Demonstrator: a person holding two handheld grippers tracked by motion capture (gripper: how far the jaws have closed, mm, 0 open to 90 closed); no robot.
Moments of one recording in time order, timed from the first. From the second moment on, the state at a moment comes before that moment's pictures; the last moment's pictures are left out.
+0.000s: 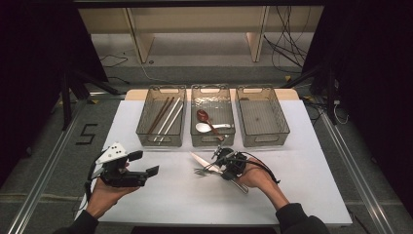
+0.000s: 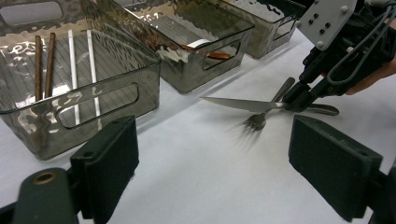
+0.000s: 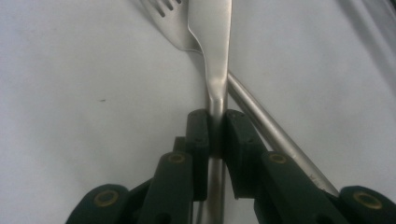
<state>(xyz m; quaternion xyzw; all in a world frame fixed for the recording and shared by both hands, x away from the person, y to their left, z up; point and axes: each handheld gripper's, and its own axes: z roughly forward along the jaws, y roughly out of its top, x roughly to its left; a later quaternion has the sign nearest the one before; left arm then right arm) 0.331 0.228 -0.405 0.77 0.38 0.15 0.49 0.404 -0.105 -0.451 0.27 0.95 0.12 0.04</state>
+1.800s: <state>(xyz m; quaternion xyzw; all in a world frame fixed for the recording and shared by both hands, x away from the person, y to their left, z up) 0.332 0.231 -0.405 0.76 0.39 0.15 0.50 0.469 -0.224 -0.346 0.44 0.82 0.34 0.09</state>
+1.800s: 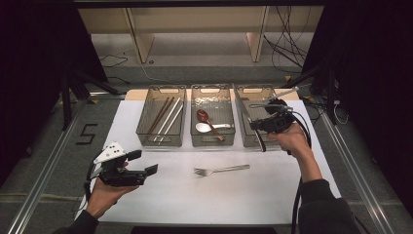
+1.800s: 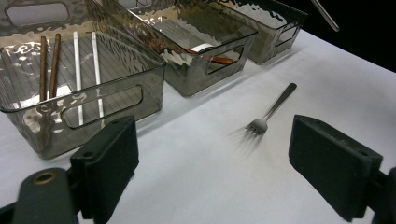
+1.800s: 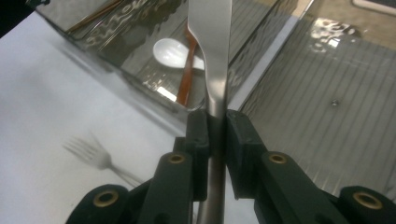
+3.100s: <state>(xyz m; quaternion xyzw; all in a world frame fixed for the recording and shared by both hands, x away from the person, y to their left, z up) 0.332 0.231 -0.405 0.76 0.39 0.15 0.50 0.548 -0.237 -0.356 0.56 0.77 0.29 0.09</state>
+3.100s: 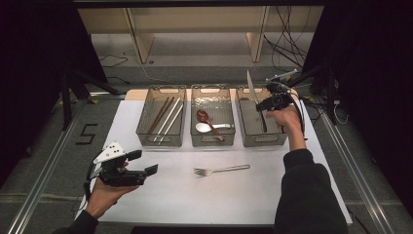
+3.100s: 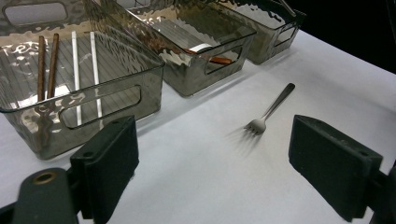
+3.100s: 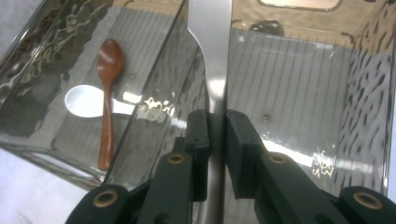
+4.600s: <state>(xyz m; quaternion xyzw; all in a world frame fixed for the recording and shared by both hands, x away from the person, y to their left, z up) 0.331 0.230 -0.405 0.76 0.39 0.15 0.50 0.498 -0.193 -0.349 0.43 0.83 0.34 0.08</state>
